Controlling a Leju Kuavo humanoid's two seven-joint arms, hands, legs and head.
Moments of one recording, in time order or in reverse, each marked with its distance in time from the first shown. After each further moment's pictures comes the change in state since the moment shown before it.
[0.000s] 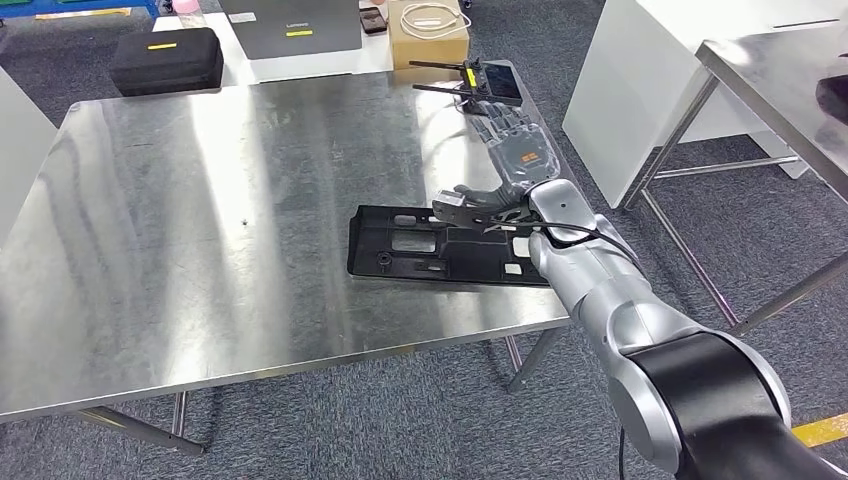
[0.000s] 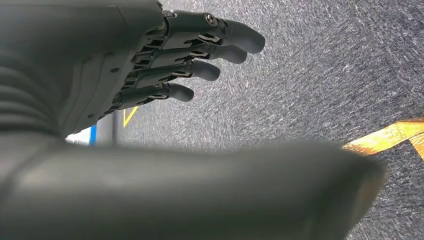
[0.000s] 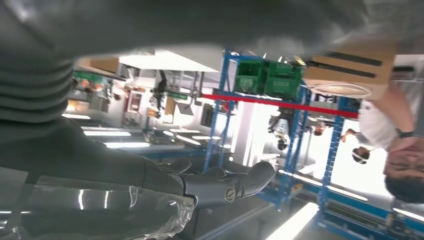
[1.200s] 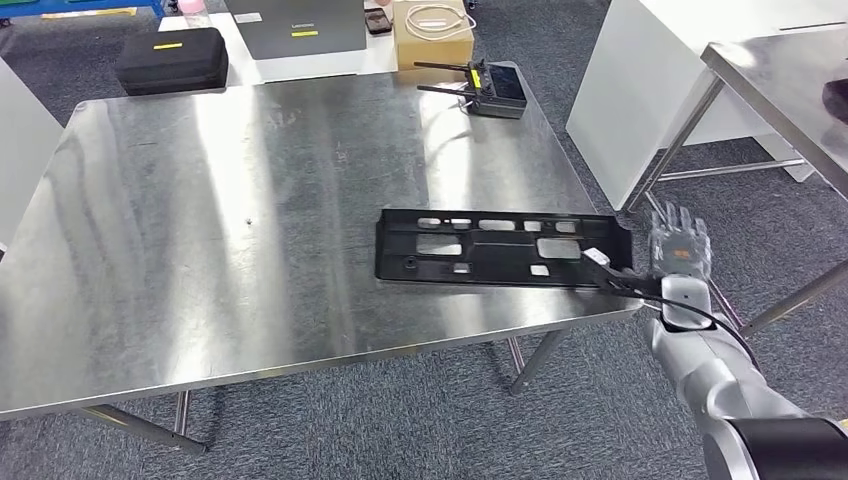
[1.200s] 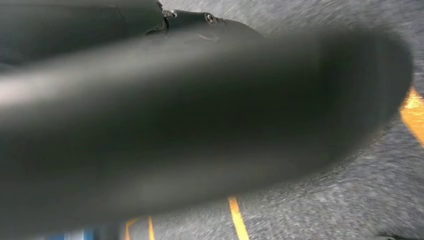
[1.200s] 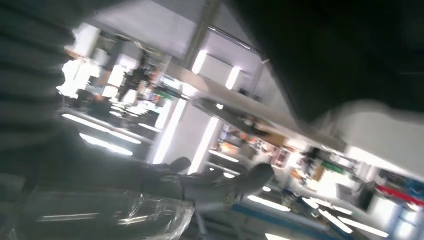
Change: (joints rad) left arm 0.007 -0.042 -0.019 0.000 -0.018 -0.069 -0.065; right arm 0.310 -0.376 -0.139 -0.004 0.042 0.000 0.362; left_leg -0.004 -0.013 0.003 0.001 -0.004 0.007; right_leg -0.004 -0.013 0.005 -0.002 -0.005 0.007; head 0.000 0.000
